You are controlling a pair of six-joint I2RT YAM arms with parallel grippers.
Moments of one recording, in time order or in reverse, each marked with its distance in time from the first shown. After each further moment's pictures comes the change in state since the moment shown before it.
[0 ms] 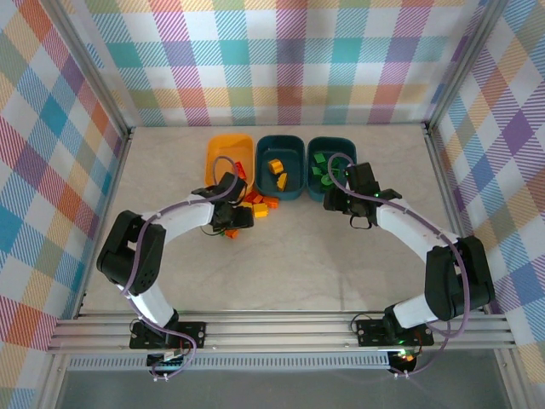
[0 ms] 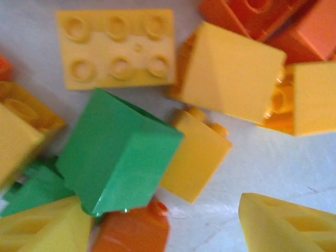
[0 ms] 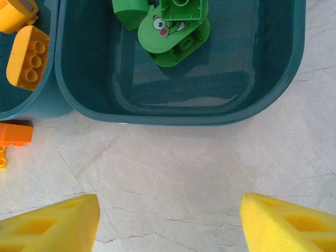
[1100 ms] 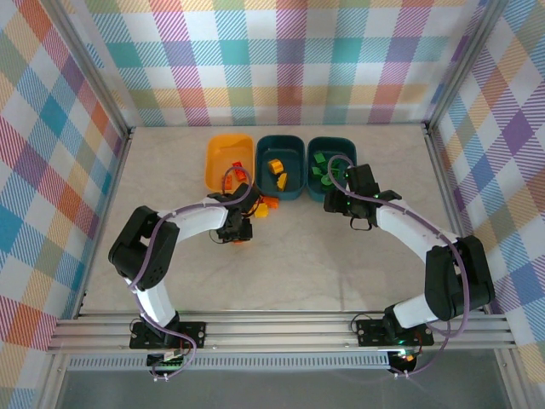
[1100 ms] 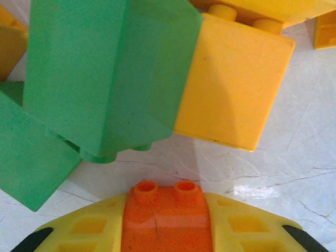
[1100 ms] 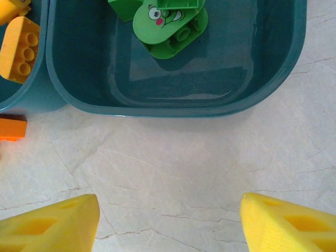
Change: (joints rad) left arm -0.095 0.071 0.020 -0.118 -0.084 -0.092; right arm 0.000 0.000 -0.014 0.000 0.000 0.000
